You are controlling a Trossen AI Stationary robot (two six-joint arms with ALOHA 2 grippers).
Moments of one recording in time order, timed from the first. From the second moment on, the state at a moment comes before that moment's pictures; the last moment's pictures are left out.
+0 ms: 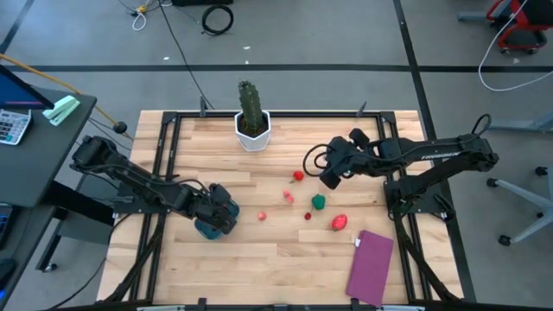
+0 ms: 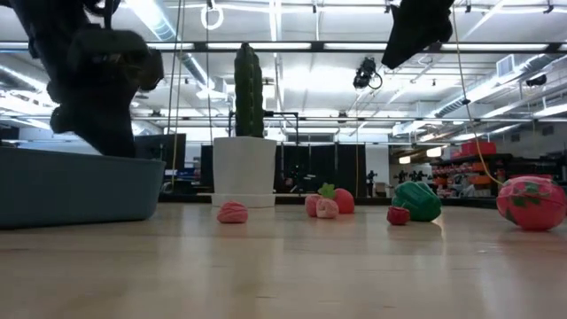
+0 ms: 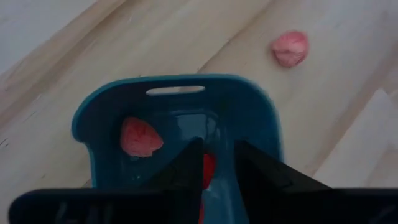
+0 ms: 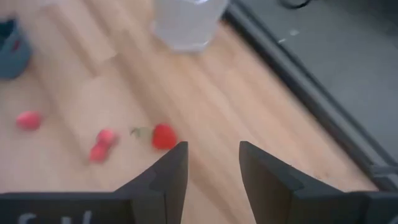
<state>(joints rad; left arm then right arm) -0.42 1.34 0.71 -0.49 -0.34 -1.16 0.08 1.27 1.23 -0.97 0.55 0.53</state>
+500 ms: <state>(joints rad) -0.41 1.36 0.95 -0.52 -0.35 -0.65 0.08 1.34 0.99 -0.46 0.18 0.42</state>
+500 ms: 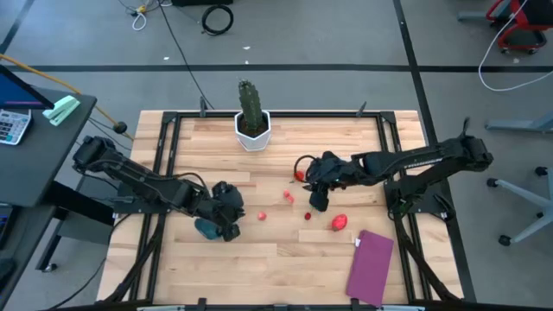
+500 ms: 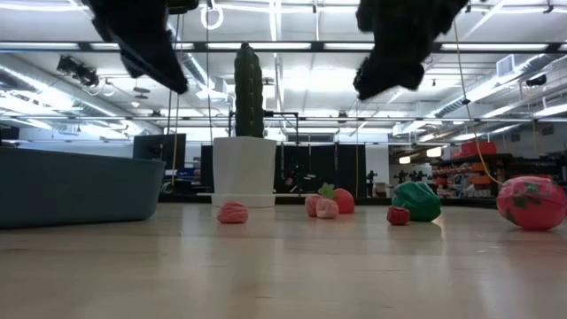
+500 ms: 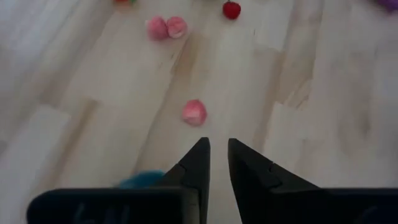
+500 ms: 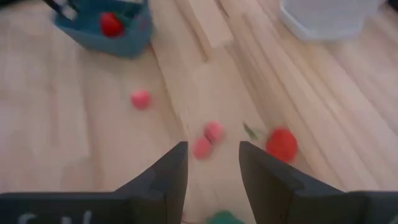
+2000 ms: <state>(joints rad) -0.29 1.77 0.91 -0.12 -0.26 -0.39 0.08 1.34 0.91 -0.42 0.25 0.38</state>
